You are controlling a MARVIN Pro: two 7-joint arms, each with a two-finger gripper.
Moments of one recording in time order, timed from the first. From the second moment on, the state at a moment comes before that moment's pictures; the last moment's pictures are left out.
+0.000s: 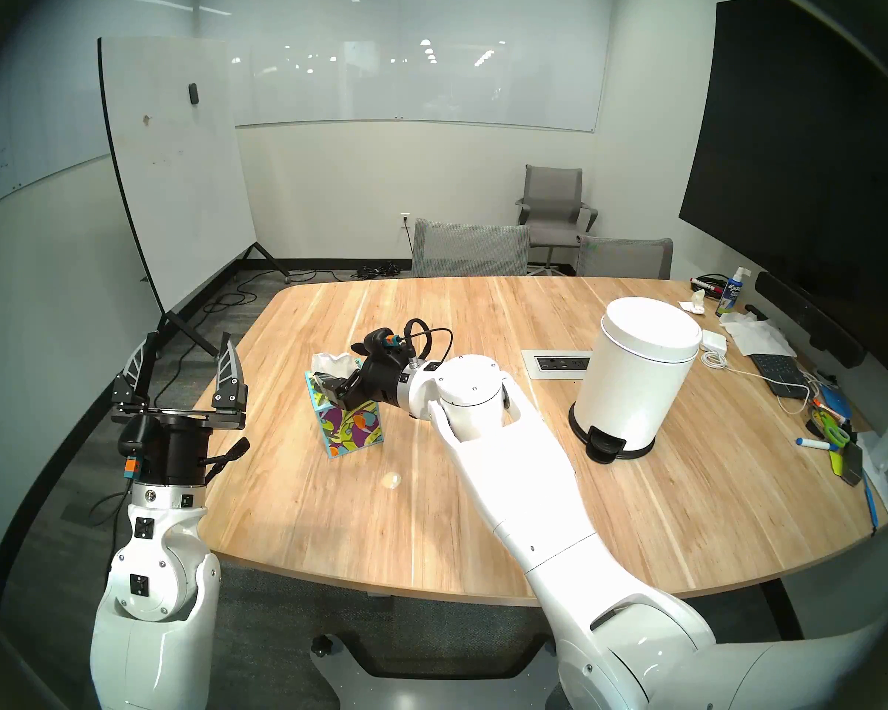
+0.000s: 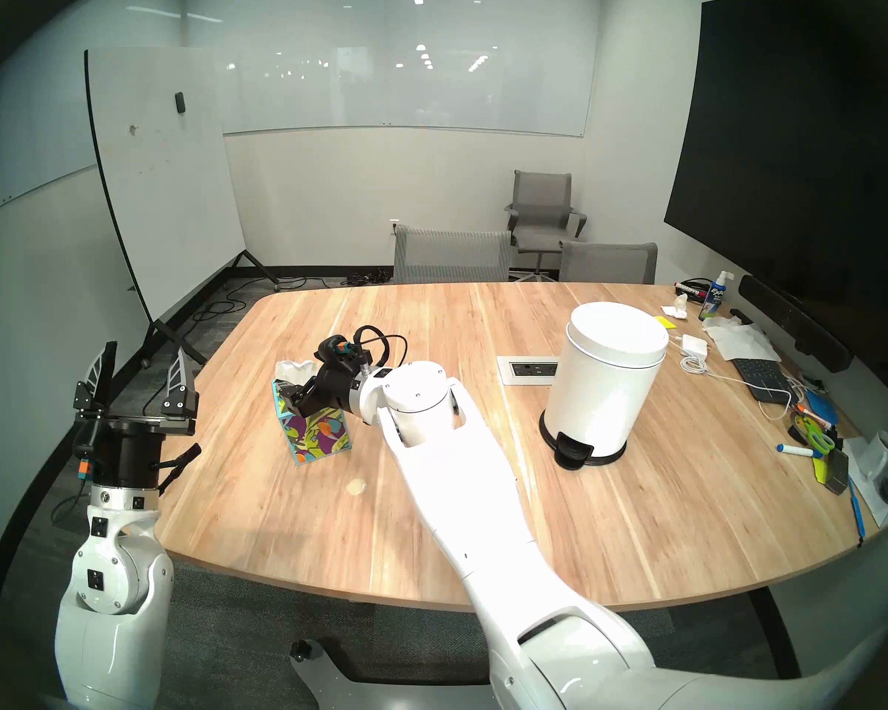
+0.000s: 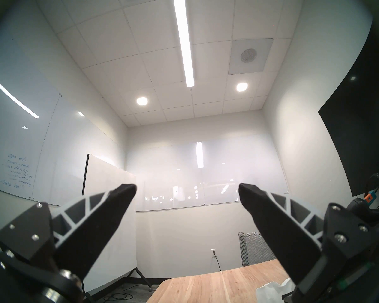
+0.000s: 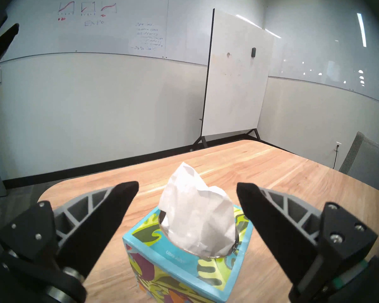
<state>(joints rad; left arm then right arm) 2.00 -1.41 -1.84 -2.02 -0.18 -0.61 -0.05 -1.12 -1.73 1.17 -1.29 -0.16 0.30 0.61</state>
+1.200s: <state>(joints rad) 2.00 -1.41 -1.84 -2.02 -0.18 -0.61 -0.05 -1.04 -1.74 1.16 -1.15 -0.15 0.22 0.59</state>
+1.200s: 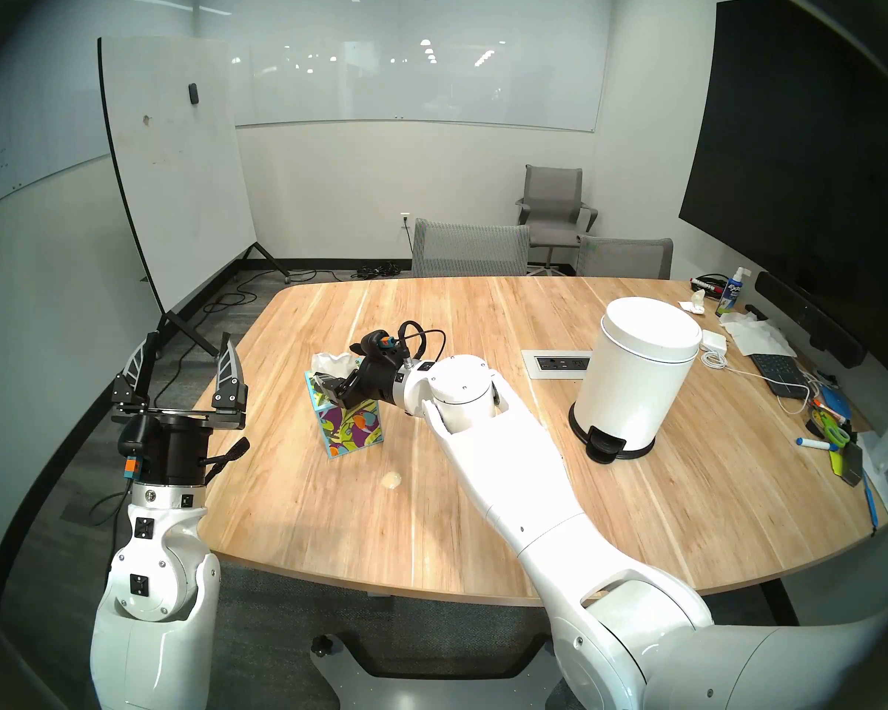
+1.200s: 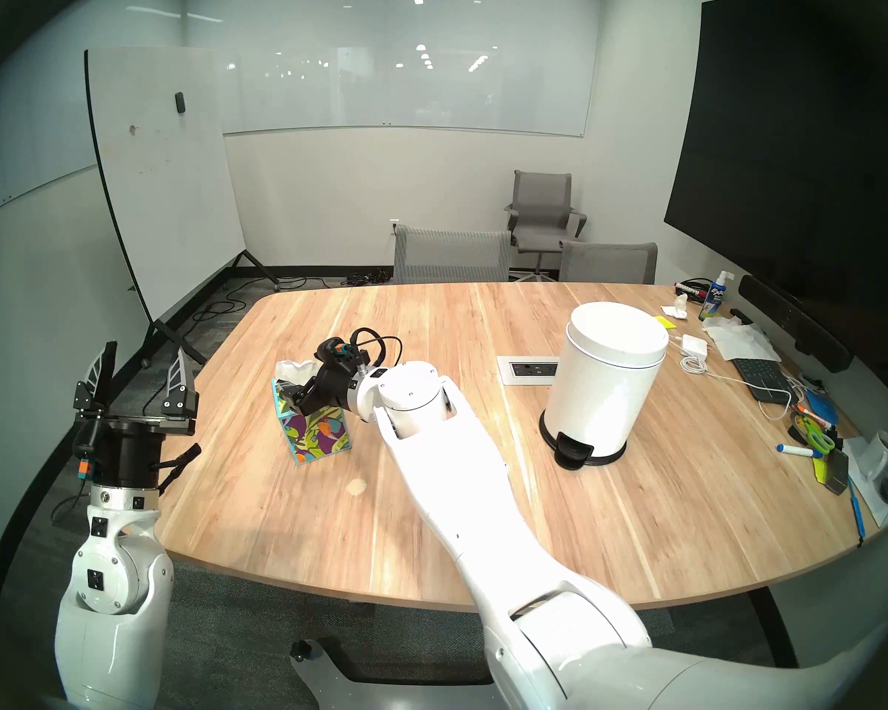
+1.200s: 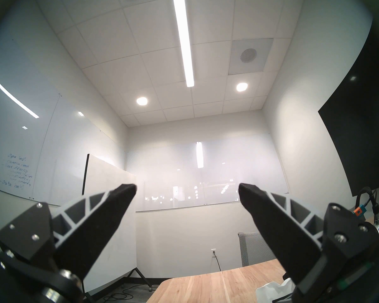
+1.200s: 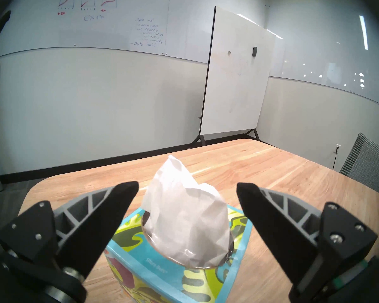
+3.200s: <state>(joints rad) 2.00 -1.41 -1.84 -2.02 -0.18 -0.61 -0.05 -1.02 -1.75 1.16 -1.06 -0.15 0.18 0.59</state>
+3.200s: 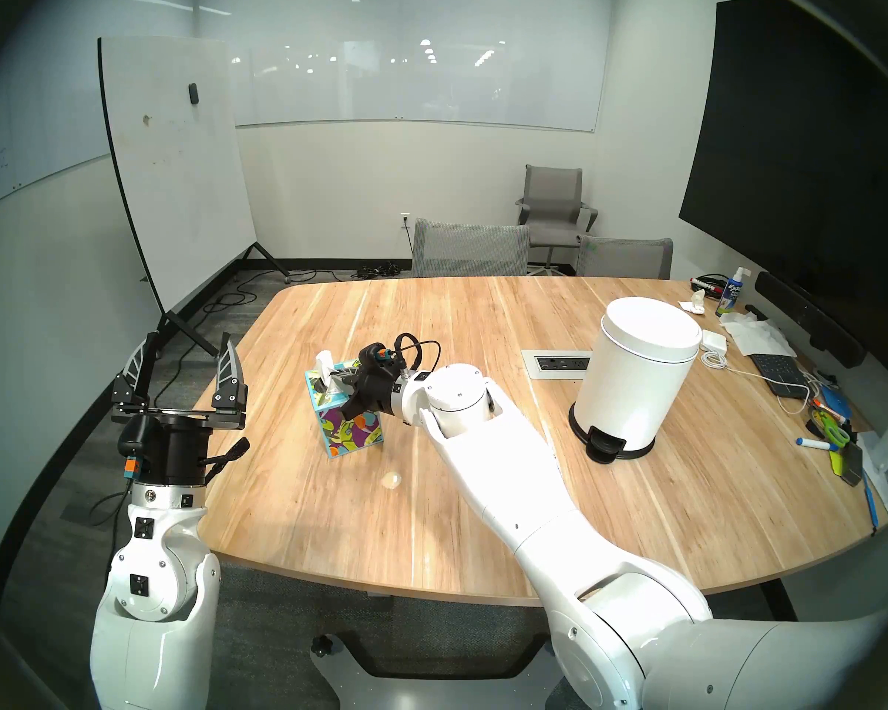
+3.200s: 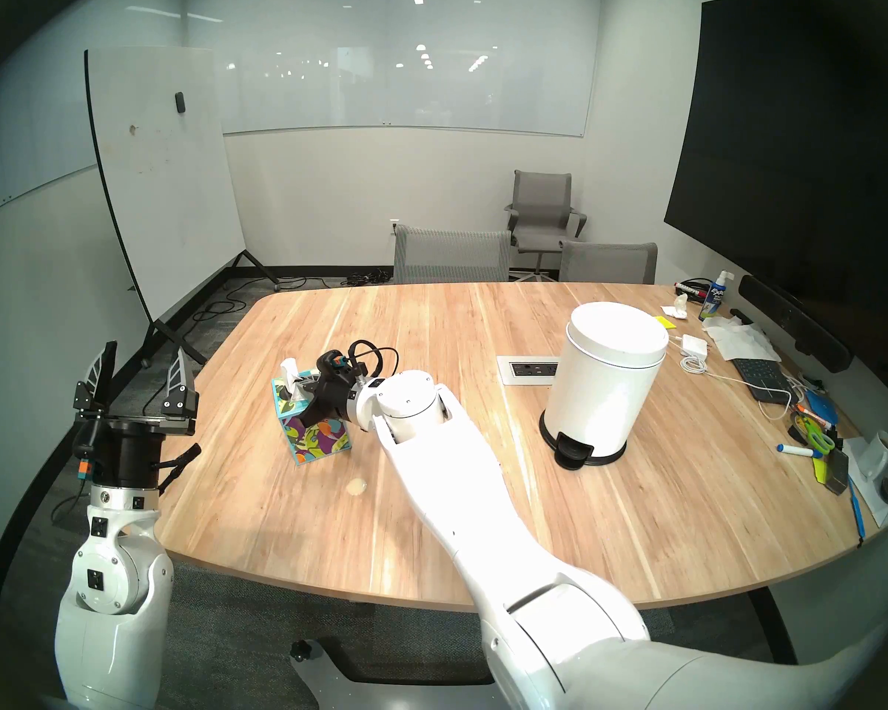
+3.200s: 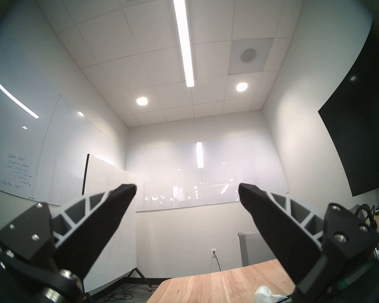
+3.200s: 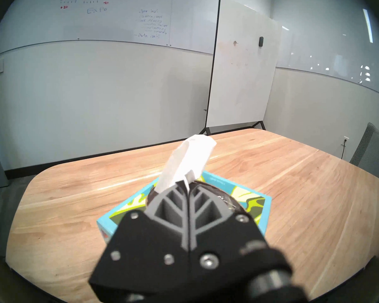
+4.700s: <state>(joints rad) 2.00 -1.41 -1.84 -2.02 -0.18 -0.61 -0.05 -1.26 -1.66 1.17 -1.53 -0.15 0.25 0.52</state>
